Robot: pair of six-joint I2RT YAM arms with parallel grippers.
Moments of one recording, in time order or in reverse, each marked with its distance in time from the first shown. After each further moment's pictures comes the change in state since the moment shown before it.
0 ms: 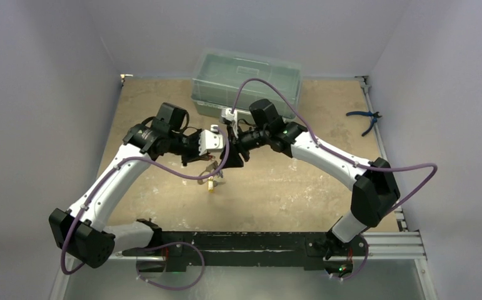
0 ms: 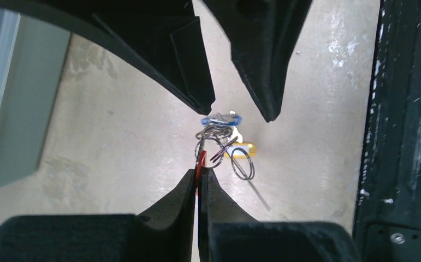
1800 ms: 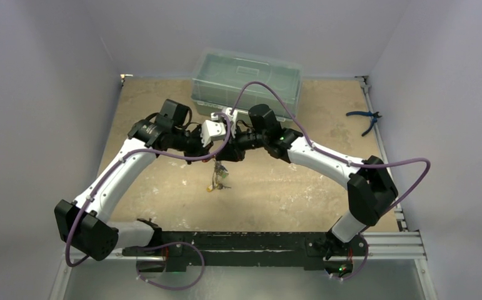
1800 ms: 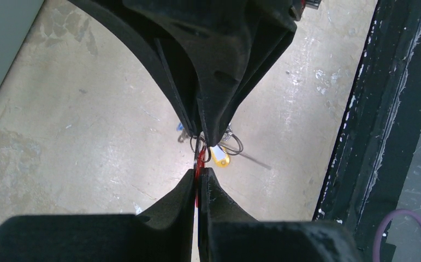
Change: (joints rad) left arm 0.009 0.066 0.023 0.024 -0.011 -0.278; right arm 0.017 0.008 -0.093 0.245 0.145 0.095
